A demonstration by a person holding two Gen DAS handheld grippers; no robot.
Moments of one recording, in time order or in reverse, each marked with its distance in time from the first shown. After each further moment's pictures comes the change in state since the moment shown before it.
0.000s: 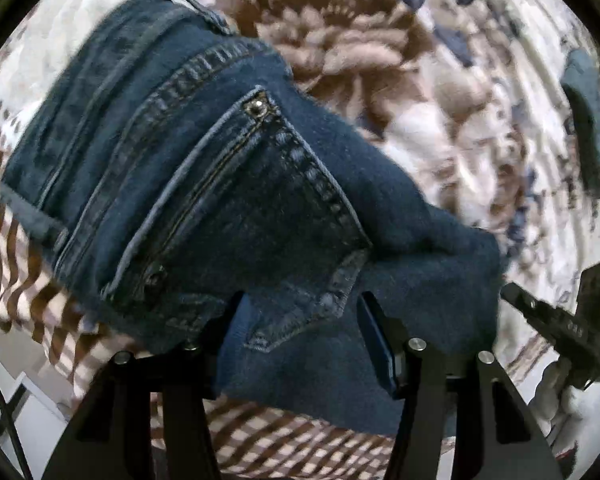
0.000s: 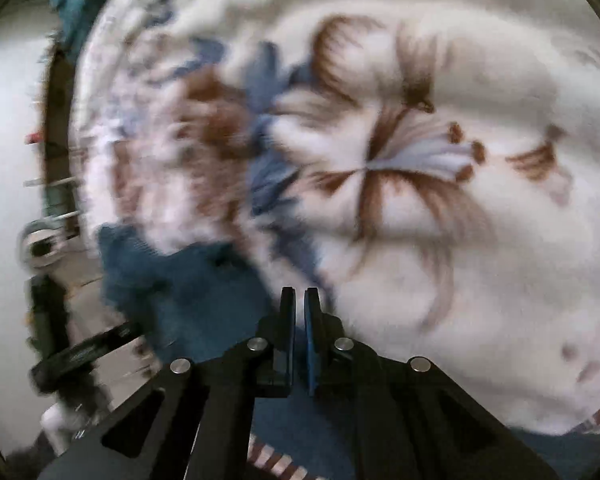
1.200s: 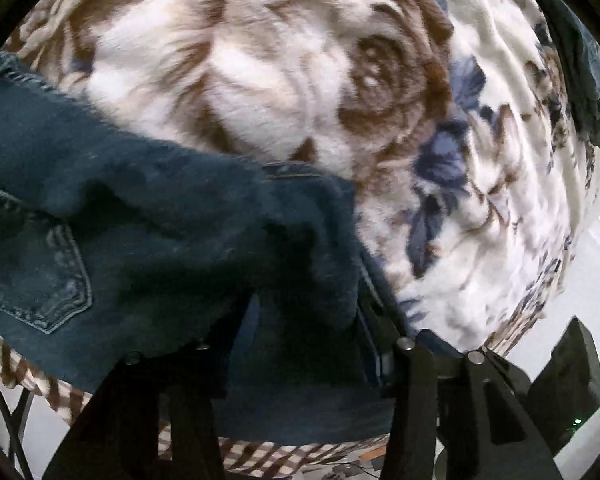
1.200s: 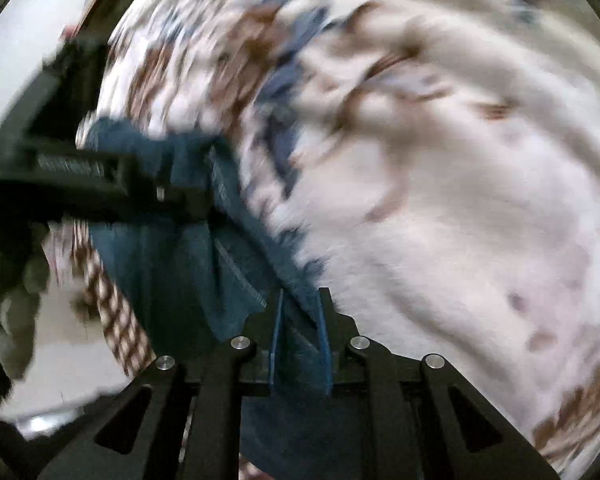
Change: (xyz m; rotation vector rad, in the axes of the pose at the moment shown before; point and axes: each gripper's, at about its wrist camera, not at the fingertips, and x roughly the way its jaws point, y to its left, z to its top) left arm 0.067 -0.123 0.000 0.074 0.187 -0.013; right arm 0.027 0.009 -0.065 -0.412 0.035 -0.188
